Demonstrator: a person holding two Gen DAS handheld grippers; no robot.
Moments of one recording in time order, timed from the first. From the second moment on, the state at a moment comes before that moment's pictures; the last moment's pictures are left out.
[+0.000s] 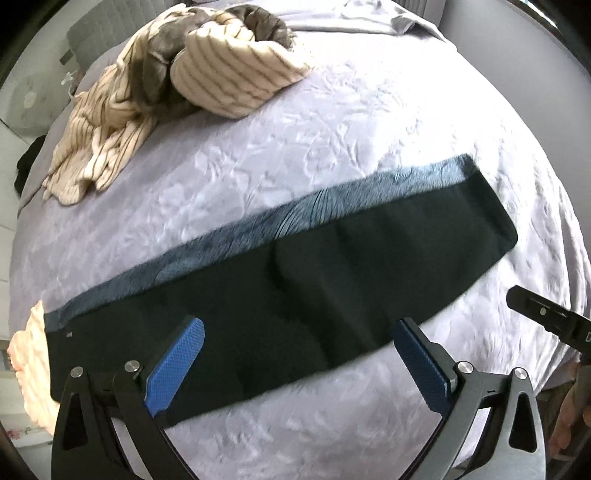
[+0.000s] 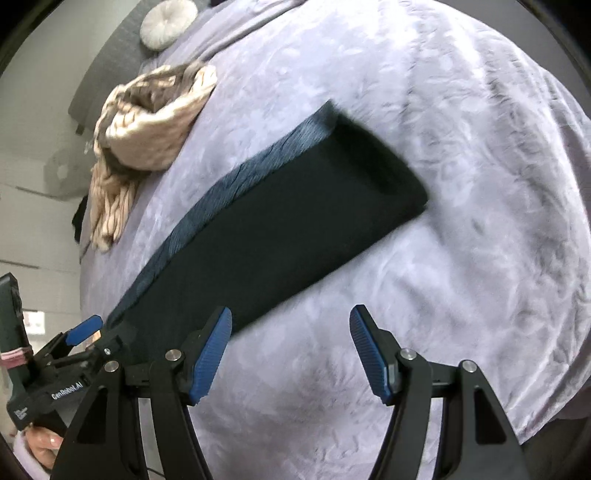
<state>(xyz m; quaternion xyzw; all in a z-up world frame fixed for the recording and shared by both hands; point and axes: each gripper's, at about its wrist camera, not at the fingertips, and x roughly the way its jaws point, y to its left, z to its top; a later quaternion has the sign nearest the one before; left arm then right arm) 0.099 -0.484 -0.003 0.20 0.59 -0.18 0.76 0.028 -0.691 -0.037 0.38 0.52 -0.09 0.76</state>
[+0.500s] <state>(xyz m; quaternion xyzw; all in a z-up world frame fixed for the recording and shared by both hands) 0.107 -0.491 -0.095 0.20 0.63 -0.13 0.74 0.030 -0.774 -0.108 0.52 0.45 -0.14 0.71</state>
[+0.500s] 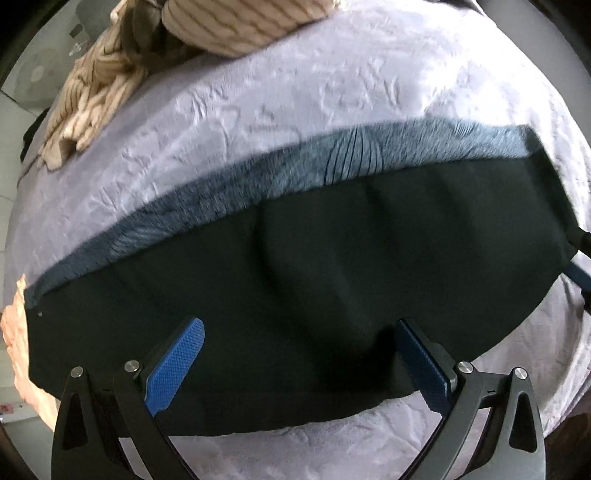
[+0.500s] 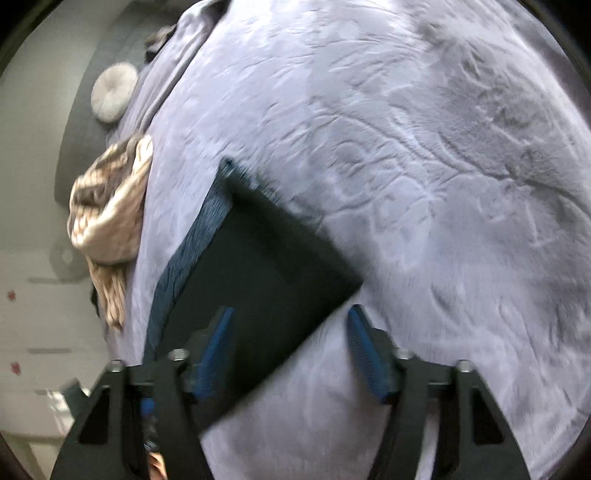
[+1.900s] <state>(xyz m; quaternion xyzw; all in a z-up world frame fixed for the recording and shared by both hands) 0.104 -0.492 -0.119 0.18 0.64 -0.12 0.74 0.031 -0.748 -0.126 0.53 0.48 -0.06 0.69</state>
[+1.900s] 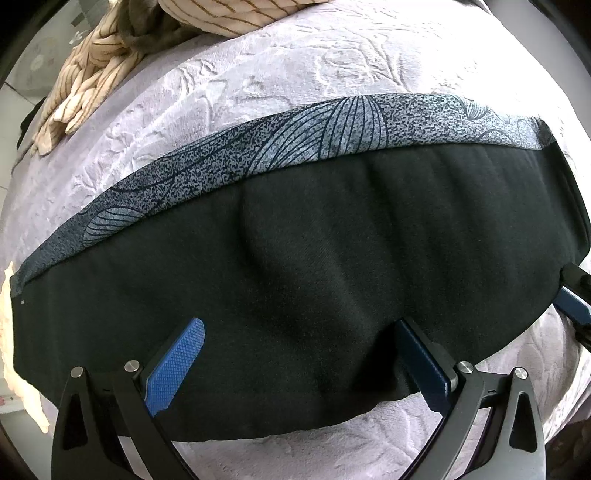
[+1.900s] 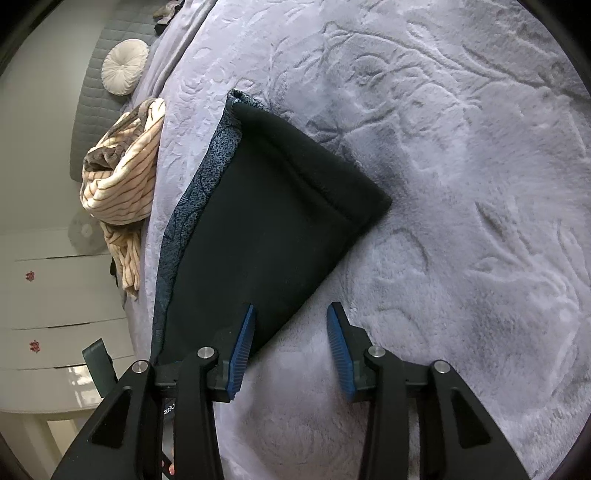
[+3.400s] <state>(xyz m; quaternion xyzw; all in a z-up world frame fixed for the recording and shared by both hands) 0.126 -0.498 -0.126 0.15 0.60 -0.11 0.77 0.044 -0.750 -0.139 0.56 0.44 -0.05 0.70</state>
